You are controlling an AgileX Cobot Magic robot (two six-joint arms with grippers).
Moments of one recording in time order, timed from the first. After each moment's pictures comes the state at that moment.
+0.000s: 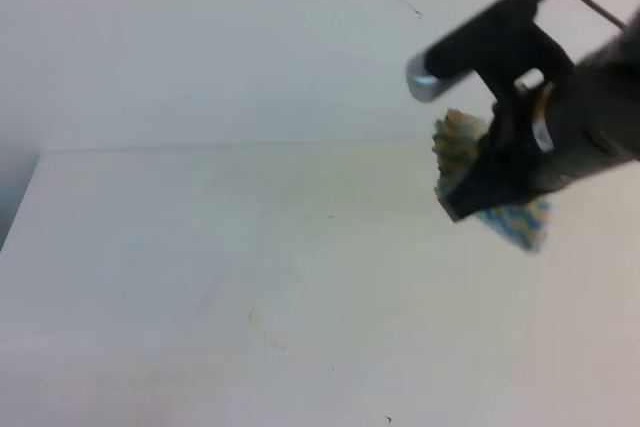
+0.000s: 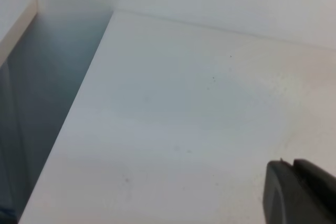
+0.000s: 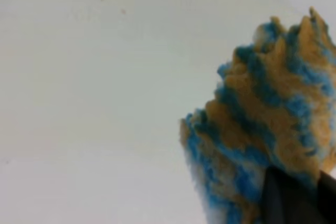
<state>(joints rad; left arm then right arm) -0.03 0.00 0.00 0.01 0.33 -0.31 0.70 1.59 -1.35 -0.37 0.78 0.23</state>
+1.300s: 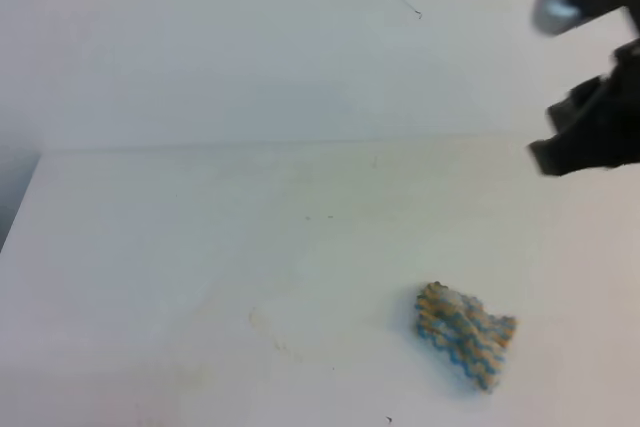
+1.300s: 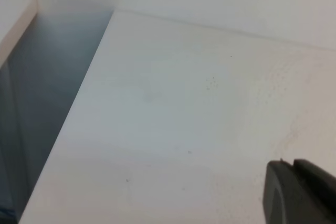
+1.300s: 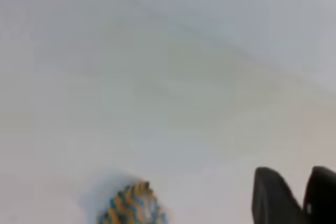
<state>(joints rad) -0.03 0.00 0.00 0.01 0.33 -0.31 0.61 1.28 -1.16 -0.42 0.68 0.31</state>
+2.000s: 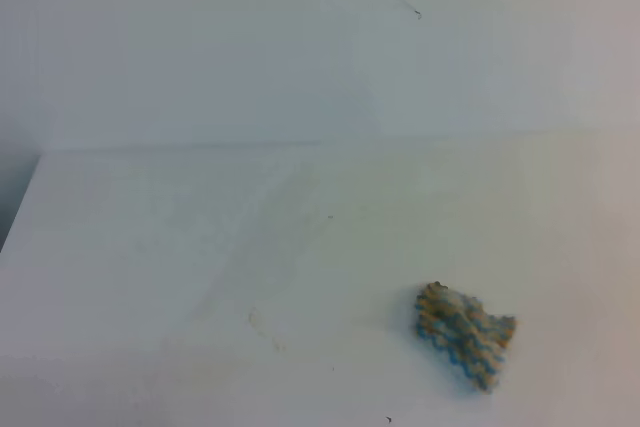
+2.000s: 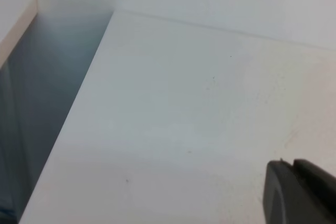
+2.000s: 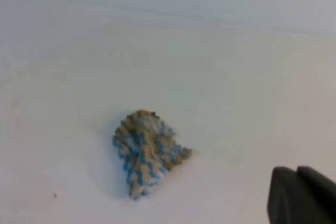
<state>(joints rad) -0.03 0.00 0.00 0.01 0.33 -0.31 0.62 0.52 -0.51 -0.45 0.58 0.50</state>
